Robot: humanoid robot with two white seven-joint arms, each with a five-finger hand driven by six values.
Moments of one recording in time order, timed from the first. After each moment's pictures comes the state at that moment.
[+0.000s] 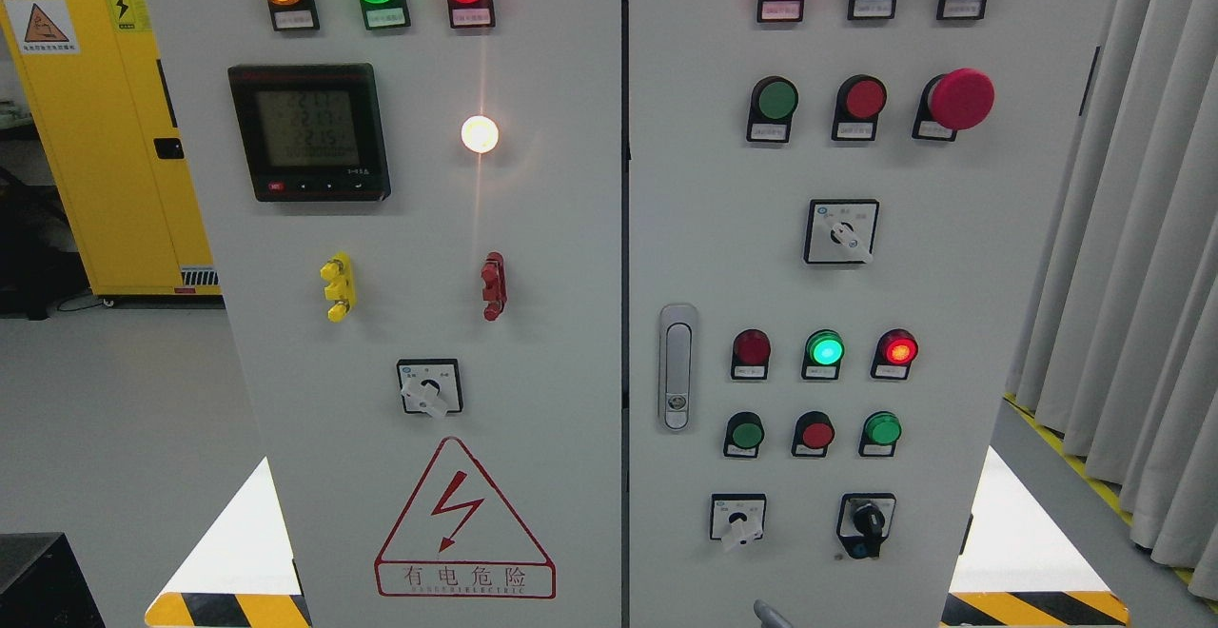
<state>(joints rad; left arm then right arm) 0.06 -0.10 -0.05 -0.10 0.07 -0.13 -0.05 0.17 0.00 0.24 -1.80 0.10 -0.39 -0.01</state>
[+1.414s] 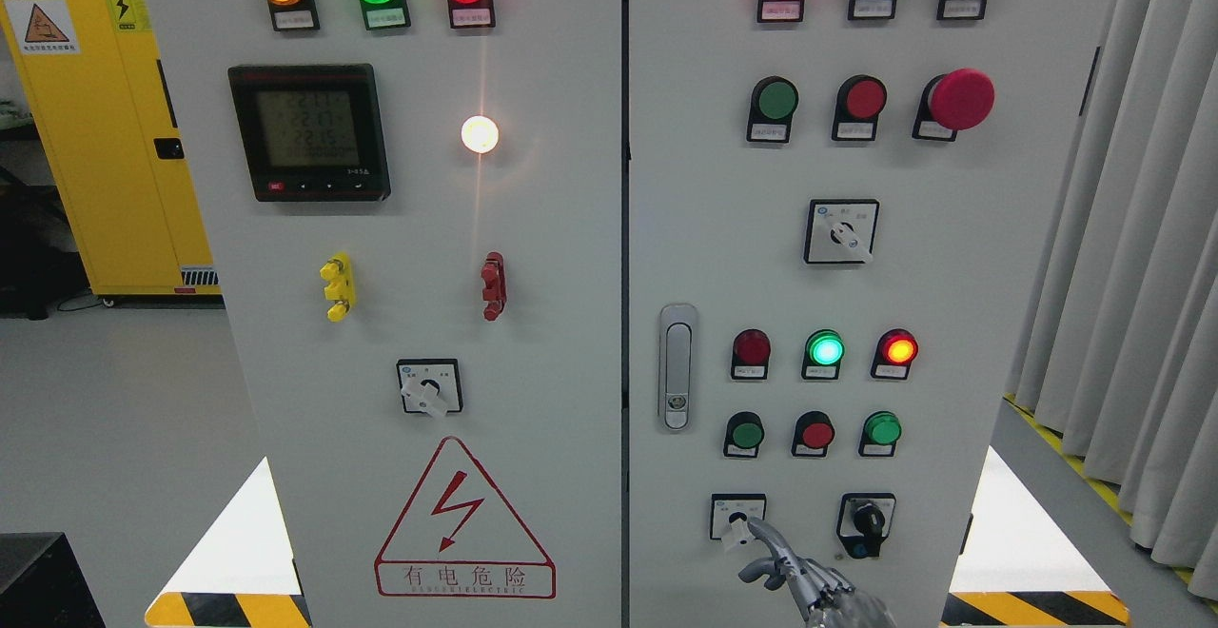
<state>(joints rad) 0.06 -0.10 -0.05 -0.10 0.07 -0.13 -0.05 -0.06 0.00 0.08 -1.82 1.01 -0.35 -0.14</state>
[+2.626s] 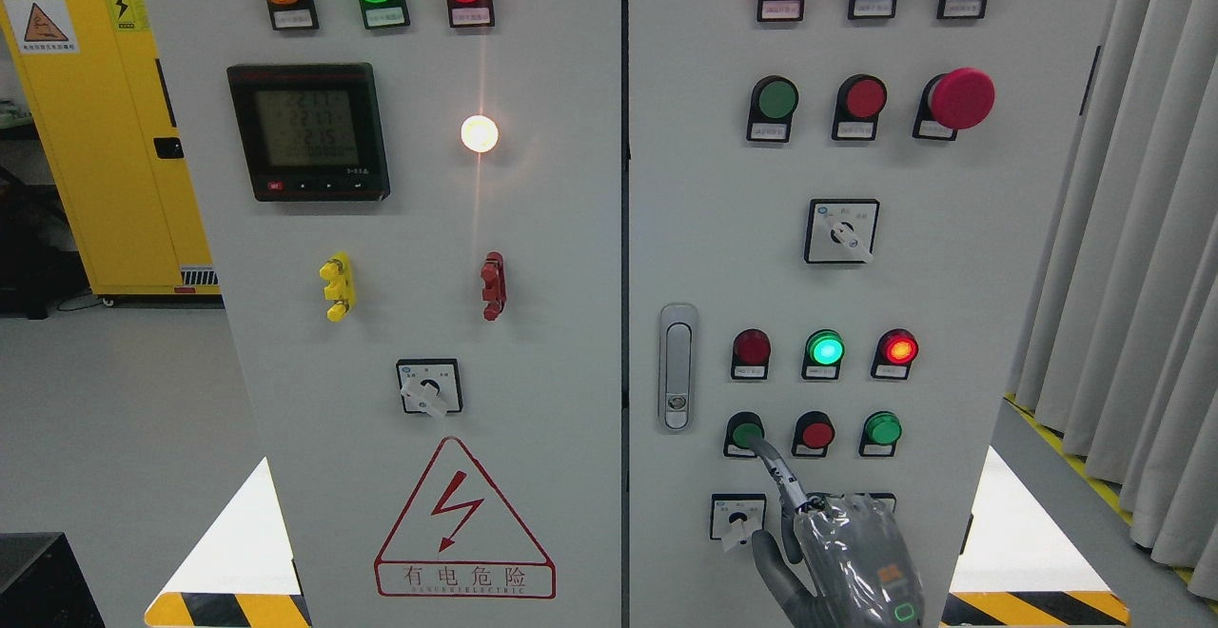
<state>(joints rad) 0.06 -0.10 -0.05 -0.10 0.07 -0.13 -0.05 -0.22 0.00 0.05 -1.71 1.15 -0.31 -0.10</state>
